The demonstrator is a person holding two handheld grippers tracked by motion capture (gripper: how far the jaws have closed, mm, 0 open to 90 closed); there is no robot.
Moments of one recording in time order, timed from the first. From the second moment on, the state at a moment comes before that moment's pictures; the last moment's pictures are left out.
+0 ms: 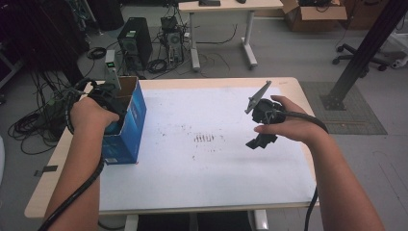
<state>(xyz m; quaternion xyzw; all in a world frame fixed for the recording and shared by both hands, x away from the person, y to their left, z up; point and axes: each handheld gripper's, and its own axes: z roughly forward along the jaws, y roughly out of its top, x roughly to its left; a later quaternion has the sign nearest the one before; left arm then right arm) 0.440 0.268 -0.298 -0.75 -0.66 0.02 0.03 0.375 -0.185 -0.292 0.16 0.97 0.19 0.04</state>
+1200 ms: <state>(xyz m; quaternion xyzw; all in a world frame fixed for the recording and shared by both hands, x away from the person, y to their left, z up) 0.423 0.240 -0.230 -0.78 -0.62 -0.02 0.01 0.368 -0.187 -0.282 0.16 0.97 0.20 0.04</state>
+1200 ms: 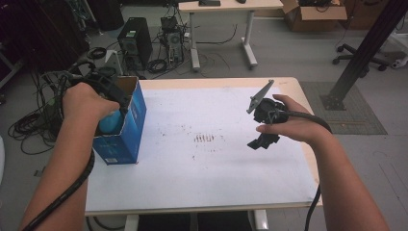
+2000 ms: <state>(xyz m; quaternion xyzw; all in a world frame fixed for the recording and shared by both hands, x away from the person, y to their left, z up) 0.417 0.182 -0.186 -0.87 -0.49 -0.06 0.01 0.370 -0.189 -0.272 0.16 0.97 0.19 0.05</state>
